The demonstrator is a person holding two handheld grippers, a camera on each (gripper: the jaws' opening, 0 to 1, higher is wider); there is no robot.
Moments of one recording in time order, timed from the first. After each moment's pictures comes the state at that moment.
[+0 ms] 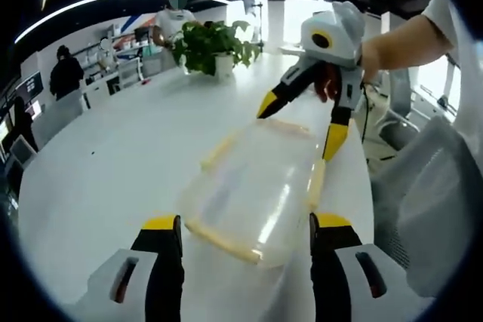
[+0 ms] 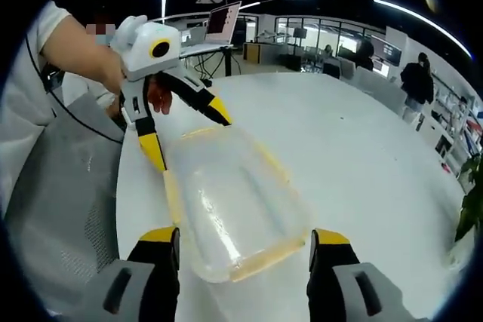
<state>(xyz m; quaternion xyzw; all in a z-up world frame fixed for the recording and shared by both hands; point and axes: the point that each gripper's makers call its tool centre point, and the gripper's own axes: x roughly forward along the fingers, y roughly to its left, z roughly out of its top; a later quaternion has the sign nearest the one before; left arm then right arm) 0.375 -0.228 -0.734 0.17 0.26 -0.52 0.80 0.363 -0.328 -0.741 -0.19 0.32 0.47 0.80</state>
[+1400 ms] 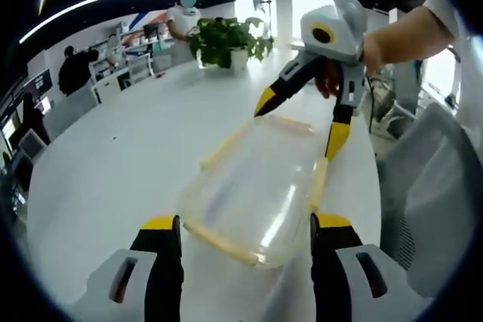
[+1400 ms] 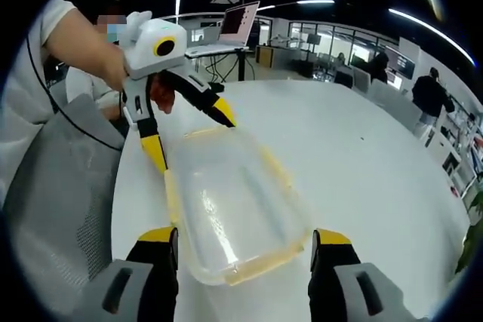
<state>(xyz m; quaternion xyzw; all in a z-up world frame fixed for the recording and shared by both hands) 0.382 -0.164 -0.736 0.17 0.27 -0.49 0.81 0.378 -0.260 -0.741 -0.21 0.30 0.50 0.78</state>
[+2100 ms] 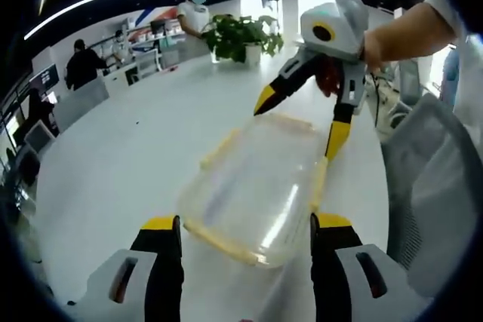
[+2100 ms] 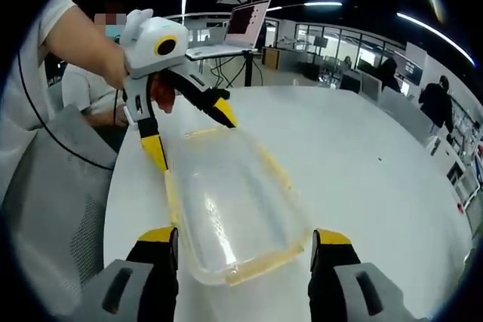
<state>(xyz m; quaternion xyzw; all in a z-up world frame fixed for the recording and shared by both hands) 0.403 -0.099 -0.736 0.18 0.28 -0.48 0.81 0.401 -0.194 -0.741 -0.22 0.29 0.51 0.78</state>
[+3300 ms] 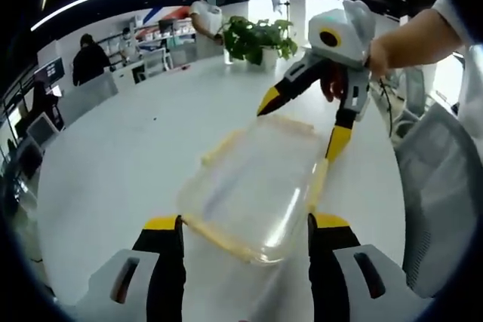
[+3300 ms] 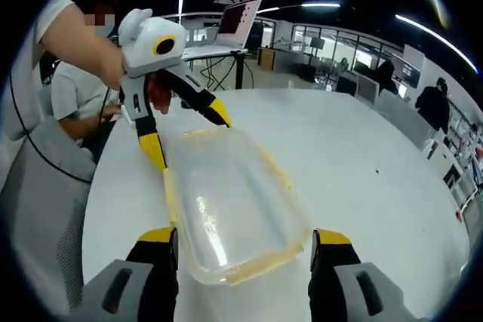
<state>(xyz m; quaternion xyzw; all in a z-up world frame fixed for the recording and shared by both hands) 0.442 -0.081 -0.735 0.16 0.28 -0.47 0.82 0.440 -0.179 -0.740 -0.22 0.29 0.50 0.79</state>
